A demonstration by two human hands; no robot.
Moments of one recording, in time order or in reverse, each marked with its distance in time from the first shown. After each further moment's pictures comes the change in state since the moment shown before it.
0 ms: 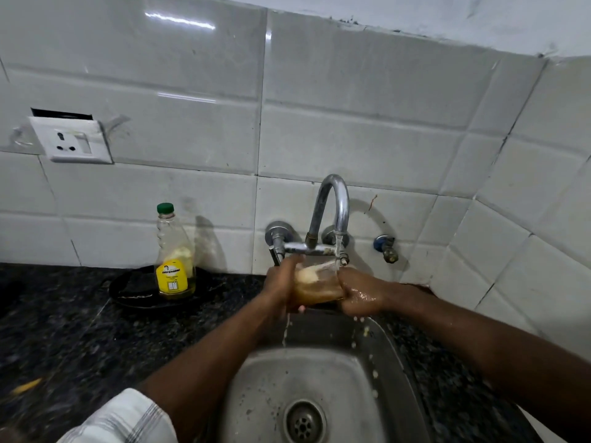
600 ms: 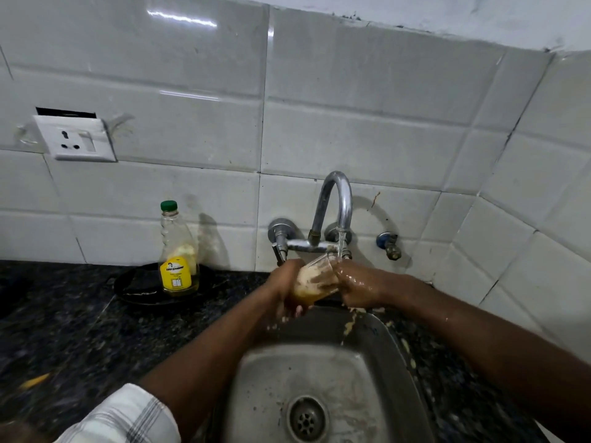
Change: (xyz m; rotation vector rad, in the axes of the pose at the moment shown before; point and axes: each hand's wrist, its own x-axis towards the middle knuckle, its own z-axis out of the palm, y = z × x) left_hand -0.006 0.002 -0.004 0.078 -0.026 -0.145; right_hand 0.007 -0.003 -0.001 -0.099 -0.008 -0.078
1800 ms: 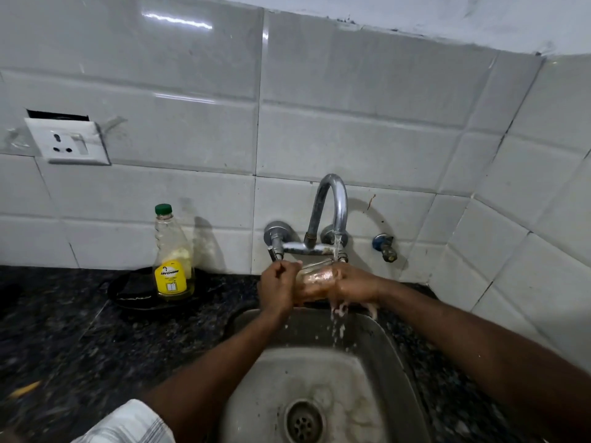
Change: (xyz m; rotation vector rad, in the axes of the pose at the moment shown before) left_hand 0.011 -0.022 0.007 -0.094 0.271 0.460; right_hand 0.004 -0.006 0.003 0.505 0.074 0.134
